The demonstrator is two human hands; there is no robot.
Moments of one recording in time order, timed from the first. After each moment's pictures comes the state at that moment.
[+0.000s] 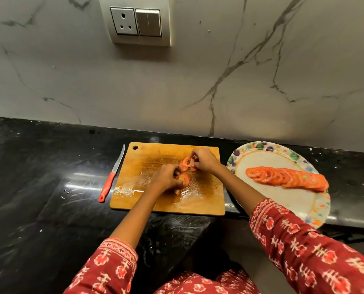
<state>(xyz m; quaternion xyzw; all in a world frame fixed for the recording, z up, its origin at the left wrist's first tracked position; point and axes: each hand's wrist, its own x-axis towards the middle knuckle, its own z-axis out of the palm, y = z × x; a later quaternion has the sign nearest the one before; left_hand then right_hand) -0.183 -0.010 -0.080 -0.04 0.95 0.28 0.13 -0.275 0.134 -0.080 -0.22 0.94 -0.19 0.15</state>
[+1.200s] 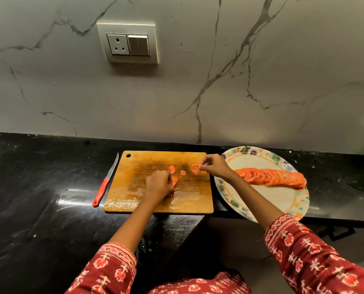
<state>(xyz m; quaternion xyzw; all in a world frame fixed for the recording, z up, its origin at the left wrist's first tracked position) -0.157 0.012 -0.075 -0.06 0.98 0.18 0.01 -0.247 0.209 -0.060 -0.13 0.89 -0.41 0.14</state>
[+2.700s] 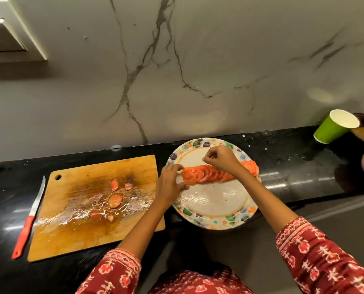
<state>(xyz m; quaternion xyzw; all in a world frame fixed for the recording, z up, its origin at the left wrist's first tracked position) -0.231 0.178 -0.102 0.07 0.94 0.33 0.00 -0.287 0.373 -0.051 -0.05 0.95 -0.31 0.07</state>
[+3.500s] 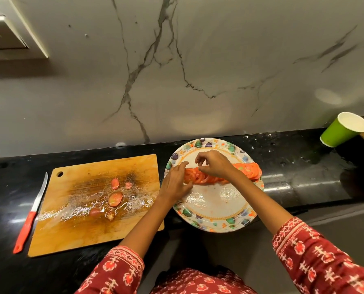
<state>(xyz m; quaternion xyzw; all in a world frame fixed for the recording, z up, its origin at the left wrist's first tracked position) -0.233 0.196 -0.088 0.10 0.95 0.30 0.06 -0.288 0.360 -0.056 -0.16 0.95 -0.23 0.12</state>
